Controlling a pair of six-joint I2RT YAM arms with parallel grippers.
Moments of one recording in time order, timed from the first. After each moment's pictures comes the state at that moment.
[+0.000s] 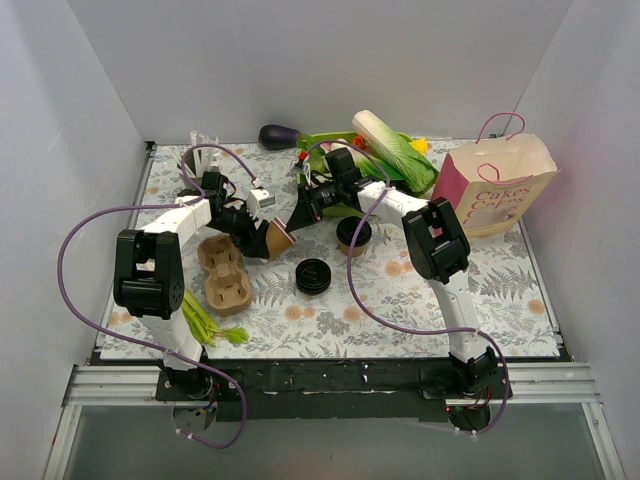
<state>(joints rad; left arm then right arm) -0.10 1.78 1.22 -0.71 0.75 0.72 0.59 2.31 1.79 -0.12 -1.23 0.18</state>
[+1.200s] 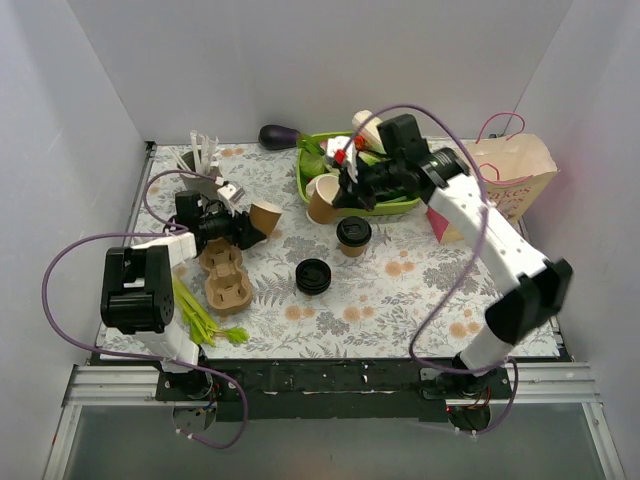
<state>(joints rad) 0.03 1.66 0.84 0.12 0.93 0.31 0.56 1.73 1.81 -0.83 -0.76 -0.60</state>
